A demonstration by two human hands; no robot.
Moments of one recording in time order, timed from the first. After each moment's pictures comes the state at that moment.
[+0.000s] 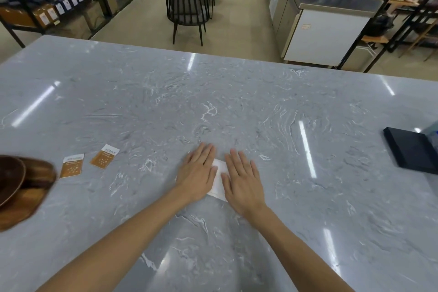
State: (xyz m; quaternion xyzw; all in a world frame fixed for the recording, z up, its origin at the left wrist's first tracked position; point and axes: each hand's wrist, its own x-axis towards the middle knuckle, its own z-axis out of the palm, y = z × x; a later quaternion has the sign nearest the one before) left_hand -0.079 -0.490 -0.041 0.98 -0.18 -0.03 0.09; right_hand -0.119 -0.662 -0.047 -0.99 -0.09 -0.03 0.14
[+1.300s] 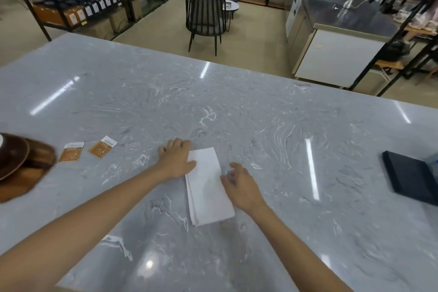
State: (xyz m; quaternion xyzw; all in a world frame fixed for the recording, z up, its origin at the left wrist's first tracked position) left_hand -0.040 -0.469 -0.022 0.99 -0.02 -0.11 0.13; right_hand -0.107 -0.694 -0.002 -0.93 0.01 0.16 0.34
